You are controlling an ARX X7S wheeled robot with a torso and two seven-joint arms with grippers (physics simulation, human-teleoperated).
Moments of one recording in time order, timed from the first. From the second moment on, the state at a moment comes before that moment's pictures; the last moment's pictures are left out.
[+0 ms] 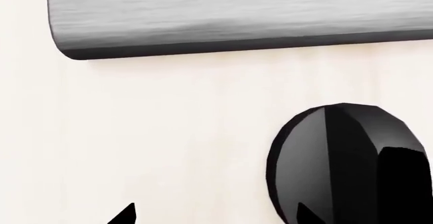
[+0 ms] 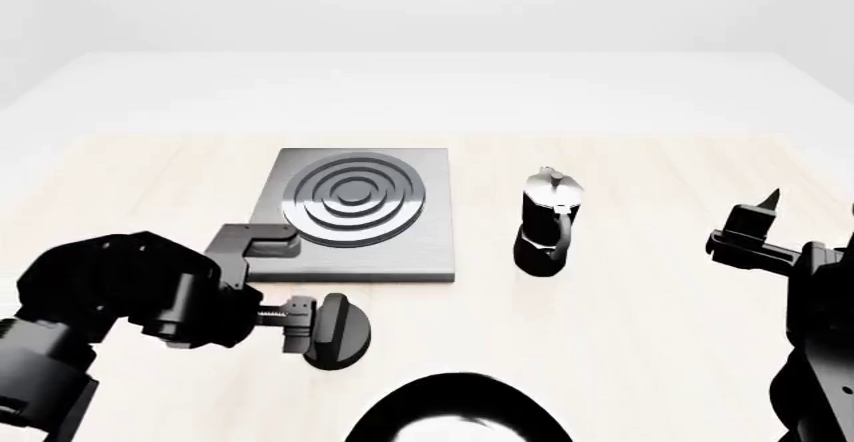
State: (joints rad) left arm -1.12 -0.50 0.76 -0.65 -1.32 -1.26 -0.40; right arm 0.40 0.34 0.28 -0.49 0.19 0.92 0.30
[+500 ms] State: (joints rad) left arm -1.14 -0.48 0.82 -0.70 -1.28 -1.24 -0.32; right arm 0.40 0.34 0.28 -0.50 0.20 0.92 0.31
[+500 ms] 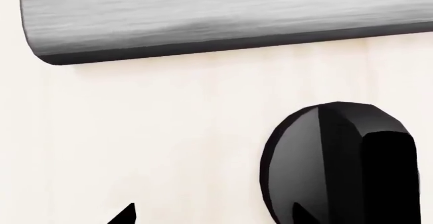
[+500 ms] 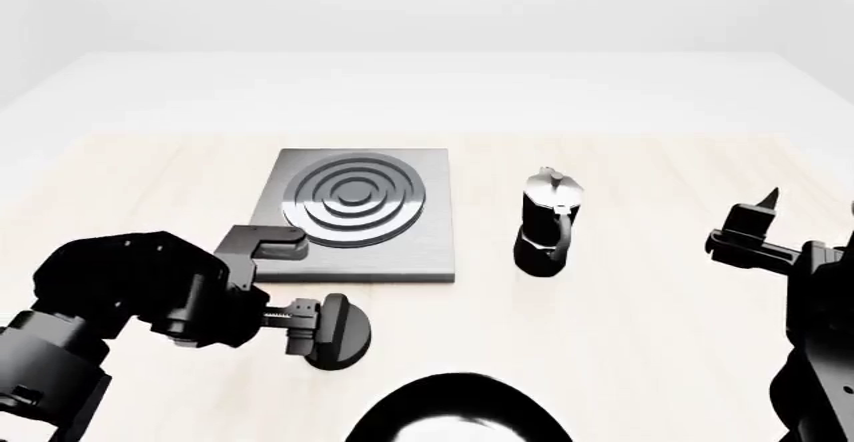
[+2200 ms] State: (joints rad) left arm -1.22 -0.31 0.78 -0.93 -1.28 -0.97 -0.29; right arm 0.39 0.36 0.28 -0.52 0.22 0.93 0.32
